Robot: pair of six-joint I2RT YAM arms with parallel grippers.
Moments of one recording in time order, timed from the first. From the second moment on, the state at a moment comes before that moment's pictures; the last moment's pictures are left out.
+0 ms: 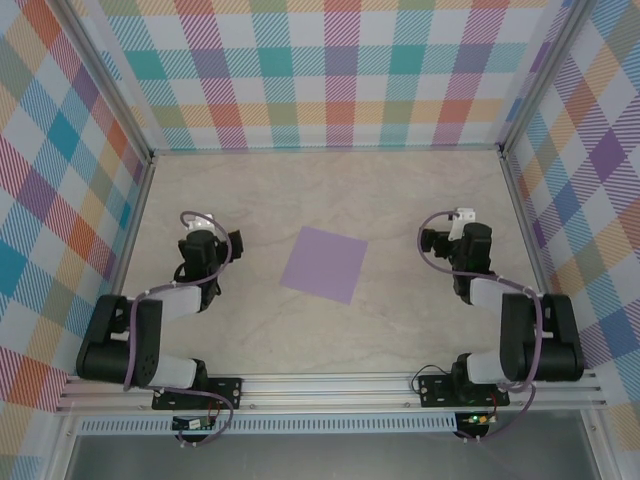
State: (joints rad) left arm -0.11 1.35 0.45 0.46 -0.26 -0.16; right arm -0.01 1.35 0.47 0.44 -0.08 0.08
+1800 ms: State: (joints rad) left arm -0.11 1.06 0.84 -0.50 0.07 -0.52; right arm 0.87 2.09 1.48 -0.57 -0.20 0.72
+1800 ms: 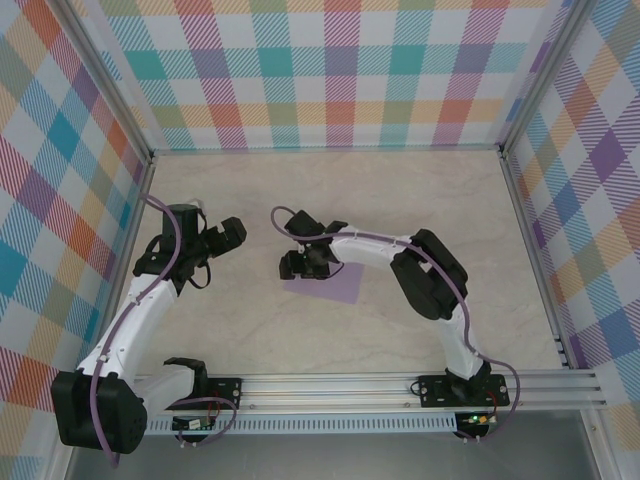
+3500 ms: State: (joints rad) left arm -0.34 1.20 0.63 -0.31 0.12 -0.90; right arm 0.80 1.93 1.28 -0.92 -0.05 0.40
